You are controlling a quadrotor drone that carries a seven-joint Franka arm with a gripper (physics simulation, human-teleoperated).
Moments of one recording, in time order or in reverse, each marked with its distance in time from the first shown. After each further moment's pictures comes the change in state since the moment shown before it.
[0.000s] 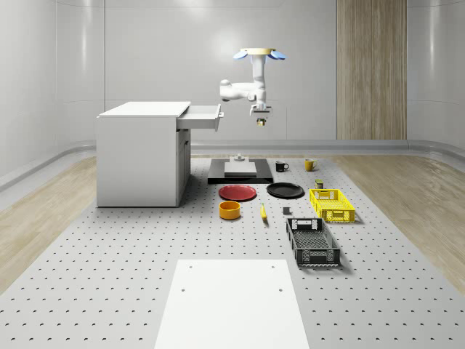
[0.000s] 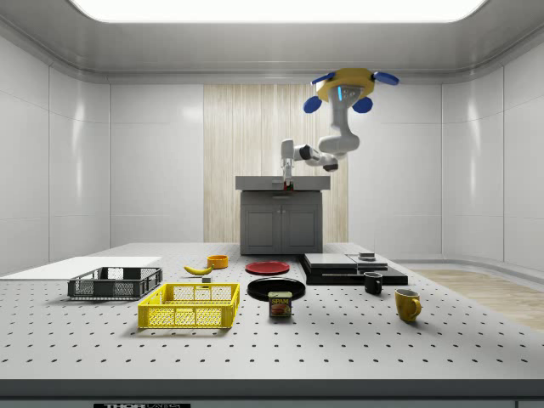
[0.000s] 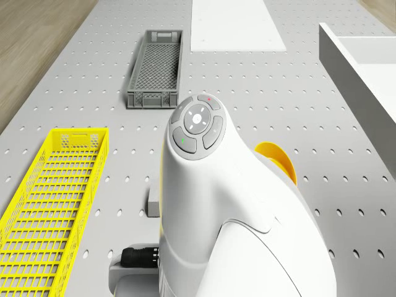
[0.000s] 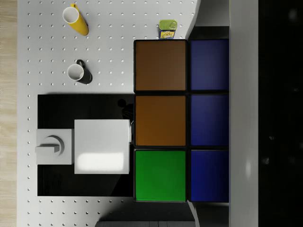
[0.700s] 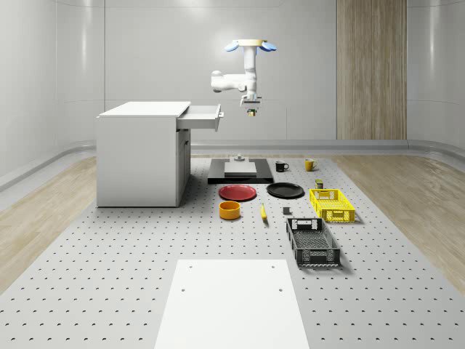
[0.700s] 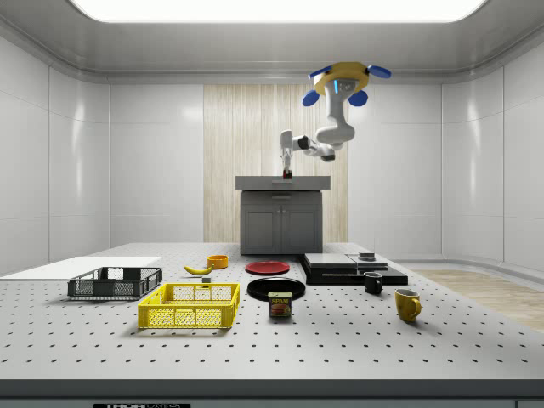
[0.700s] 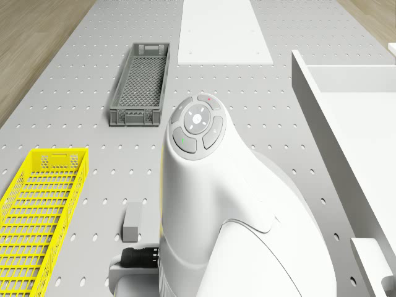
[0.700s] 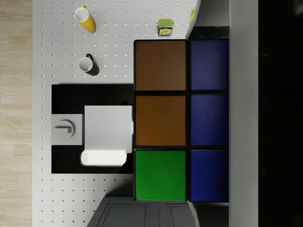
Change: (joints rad) arm -0.003 -0.016 0.001 0.001 0.007 0.015 0.002
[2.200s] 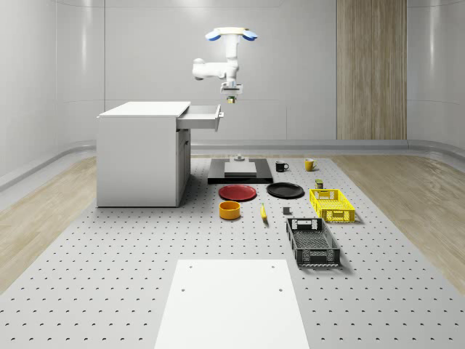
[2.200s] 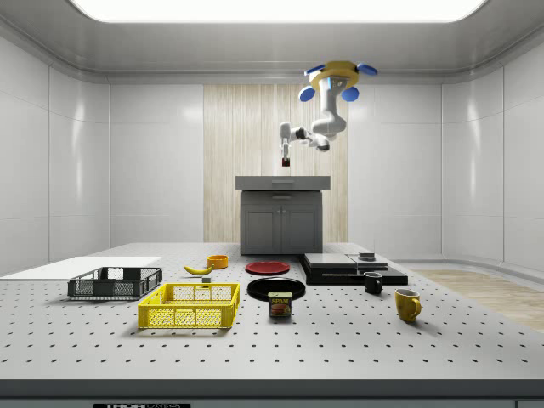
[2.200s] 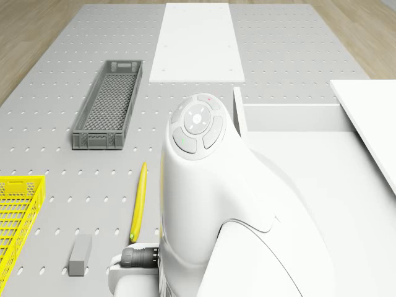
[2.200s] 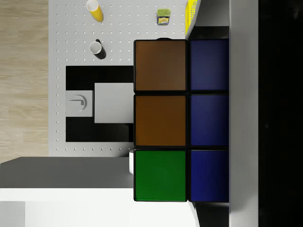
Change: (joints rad) arm -0.004 -0.023 0.002 0.001 0.009 0.021 0.003
